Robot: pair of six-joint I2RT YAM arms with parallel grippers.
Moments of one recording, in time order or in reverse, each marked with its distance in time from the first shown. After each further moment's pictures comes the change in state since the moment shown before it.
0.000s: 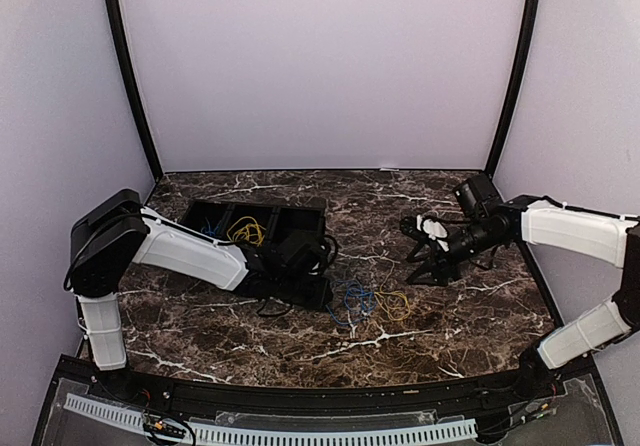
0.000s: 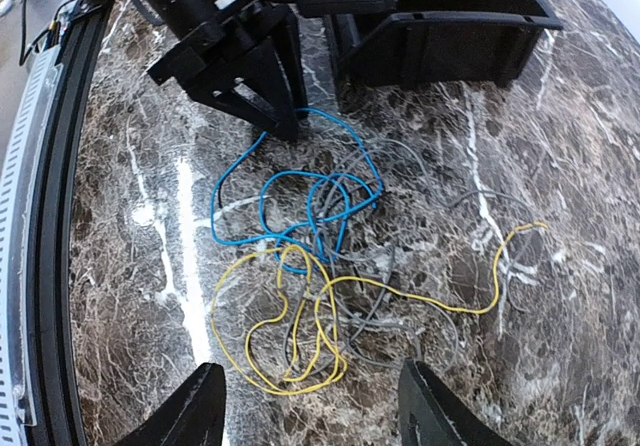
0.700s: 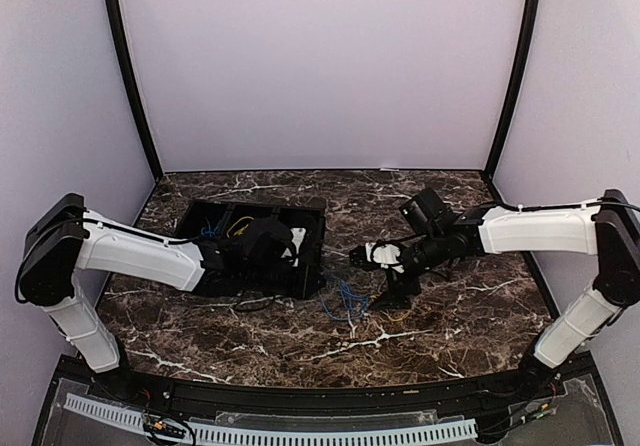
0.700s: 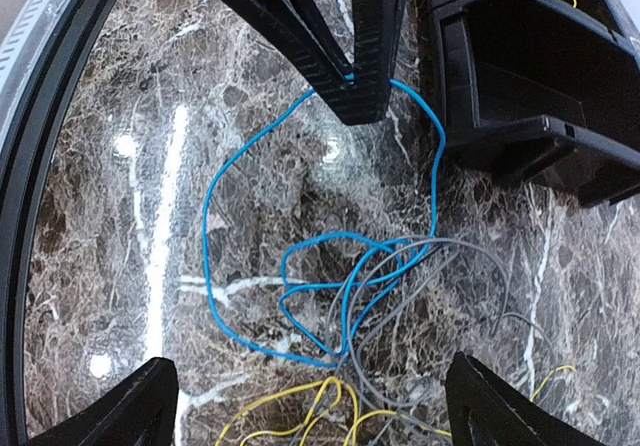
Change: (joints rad) left arm 0.008 -0.243 -0.177 0.134 0.103 -0.015; right arm 0.317 0.181 0.077 0.144 0.184 -0.051
